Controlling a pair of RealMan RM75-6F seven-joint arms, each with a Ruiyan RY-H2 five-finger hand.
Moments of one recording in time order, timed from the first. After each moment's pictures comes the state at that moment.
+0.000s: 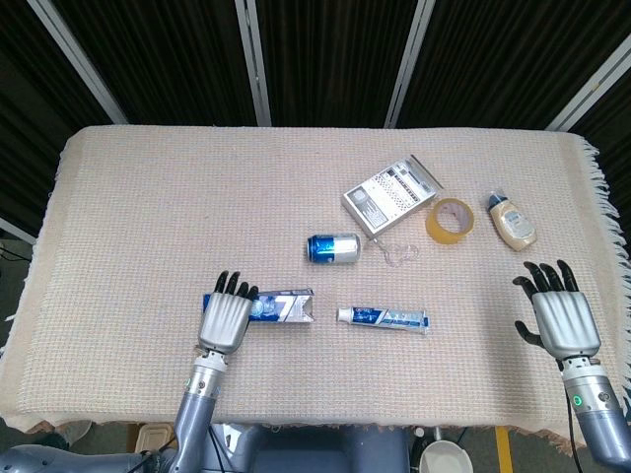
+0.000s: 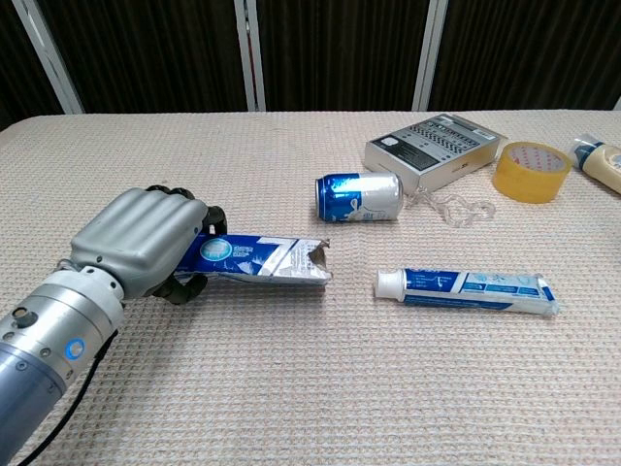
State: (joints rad) left arm -0.52 -1.98 -0.13 -1.45 1.24 1.39 0.94; right arm 0.28 -1.05 0.08 -1.72 -1.31 1.25 -0.31
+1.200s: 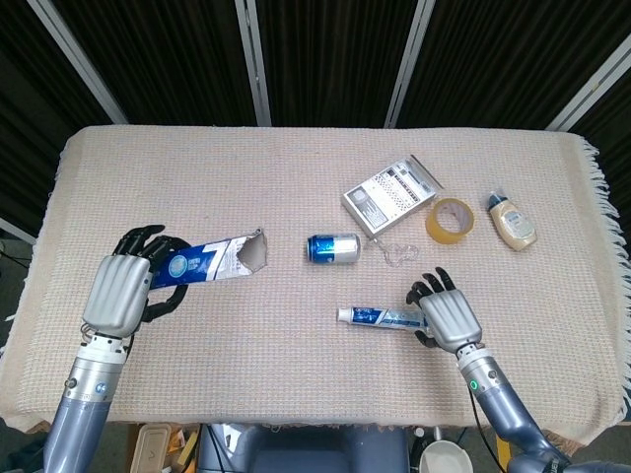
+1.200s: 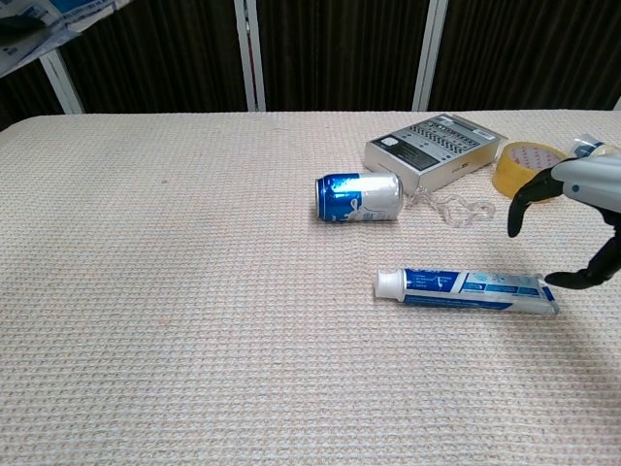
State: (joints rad) left arm -0.42 -1.25 -0.29 -2.31 1.19 1.43 0.64; right arm 0.50 -1.28 0.11 -1.86 -1.11 1.05 -0.58
